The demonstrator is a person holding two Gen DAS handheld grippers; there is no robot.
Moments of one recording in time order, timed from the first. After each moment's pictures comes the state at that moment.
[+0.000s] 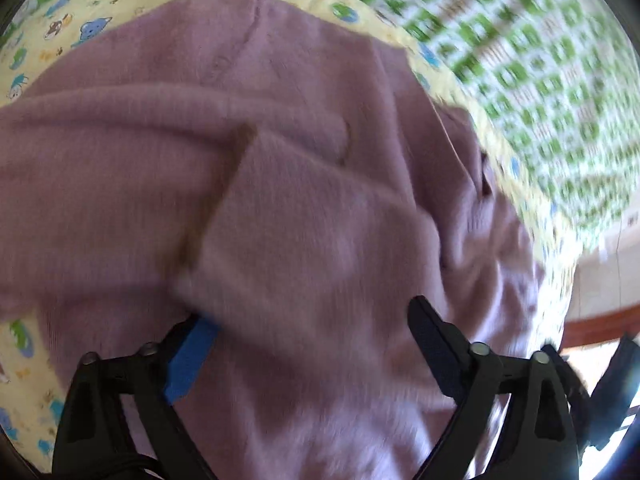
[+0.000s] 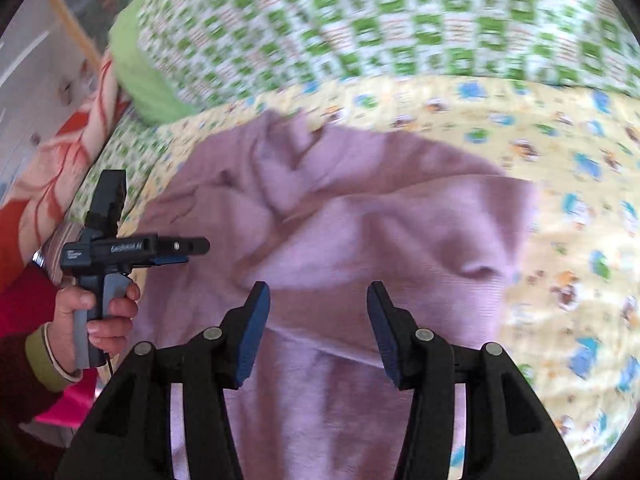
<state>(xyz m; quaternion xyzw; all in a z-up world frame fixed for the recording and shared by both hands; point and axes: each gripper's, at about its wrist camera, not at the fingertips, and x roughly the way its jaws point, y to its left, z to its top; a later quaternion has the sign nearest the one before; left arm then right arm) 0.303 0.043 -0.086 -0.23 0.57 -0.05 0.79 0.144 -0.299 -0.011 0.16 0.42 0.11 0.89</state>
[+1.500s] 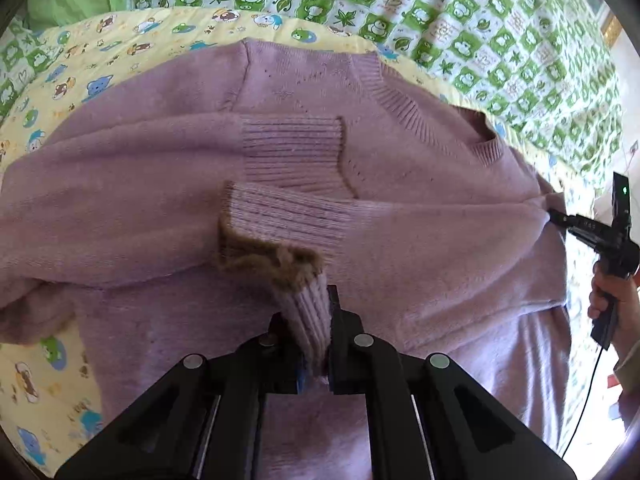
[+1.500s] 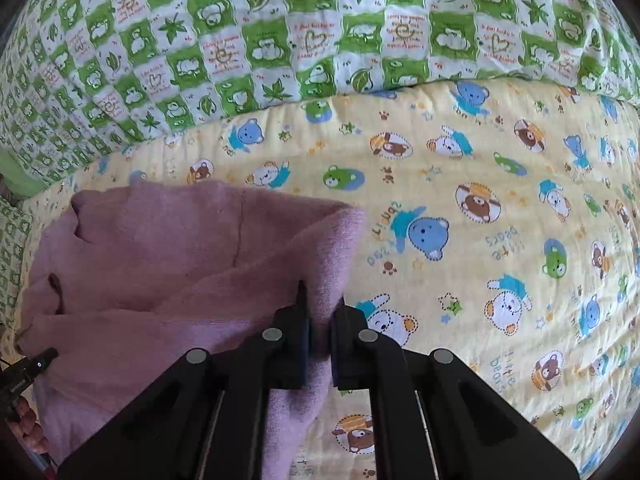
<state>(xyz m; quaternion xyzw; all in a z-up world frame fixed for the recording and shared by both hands) 0.251 0.035 -0.075 -0.11 0.52 -0.08 0.85 0.223 -0.443 -0.047 0.16 0.43 -0.09 0.88</state>
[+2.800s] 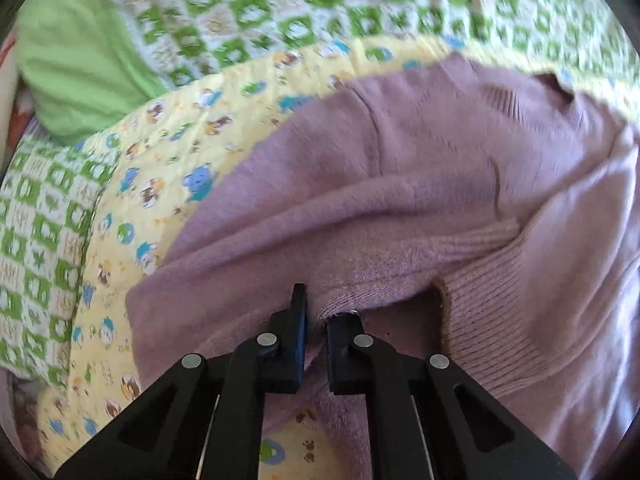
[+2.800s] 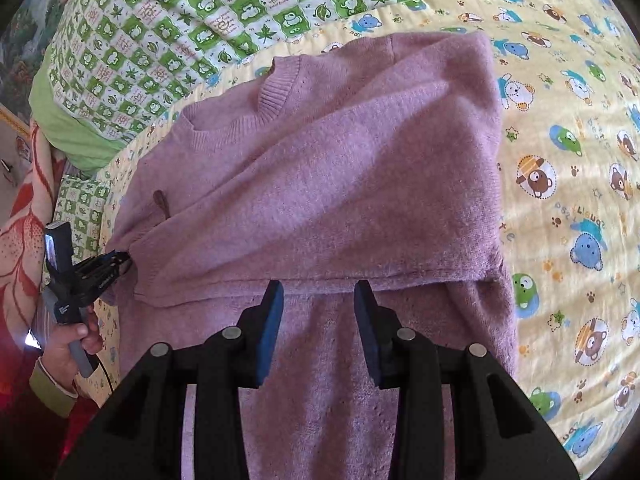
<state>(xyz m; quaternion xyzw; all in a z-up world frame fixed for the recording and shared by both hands) 0.281 0.095 -0.050 0.11 0.49 0.01 0.86 0.140 -0.318 -0.051 0.28 0.46 0.00 0.84</state>
